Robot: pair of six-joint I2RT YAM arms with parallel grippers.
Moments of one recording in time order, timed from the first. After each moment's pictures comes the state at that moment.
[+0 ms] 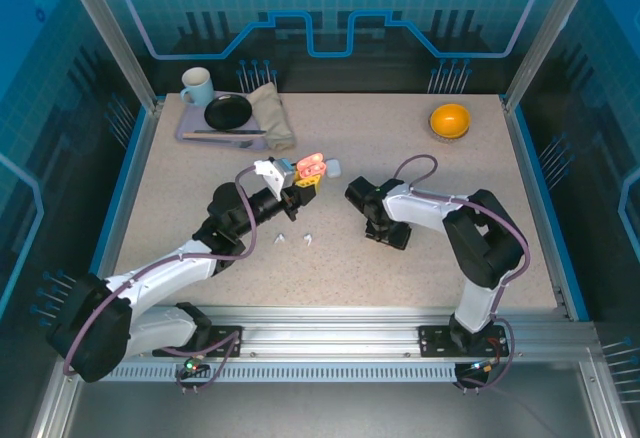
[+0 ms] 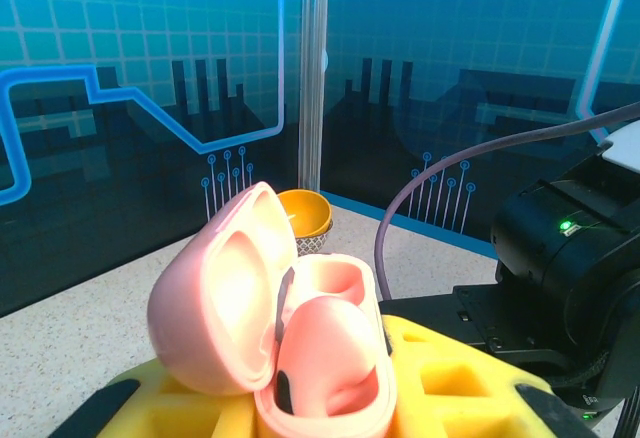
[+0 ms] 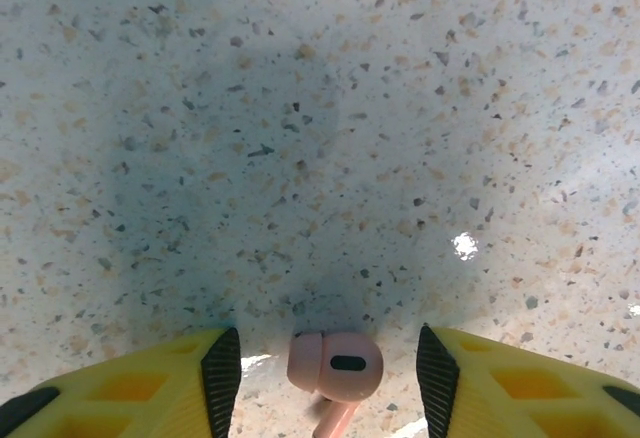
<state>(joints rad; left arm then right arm) -0.56 1.16 0.55 0.70 0.31 -0.06 0.65 1.79 1.08 -0.89 0.28 1.14</state>
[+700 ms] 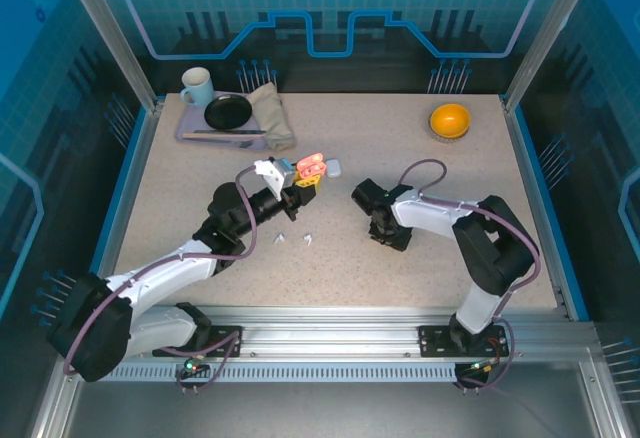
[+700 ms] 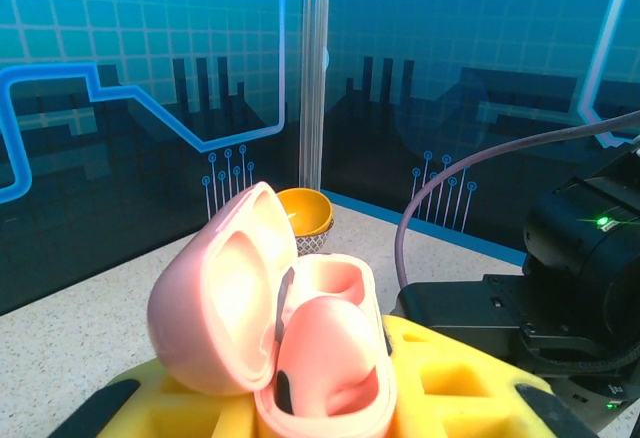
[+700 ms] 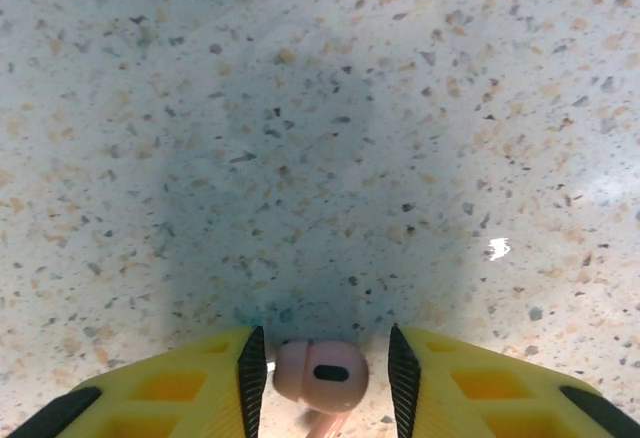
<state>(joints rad) -0.56 1.17 0.55 0.70 0.31 -0.06 0.63 1.72 0.98 -0.80 0.26 1.14</state>
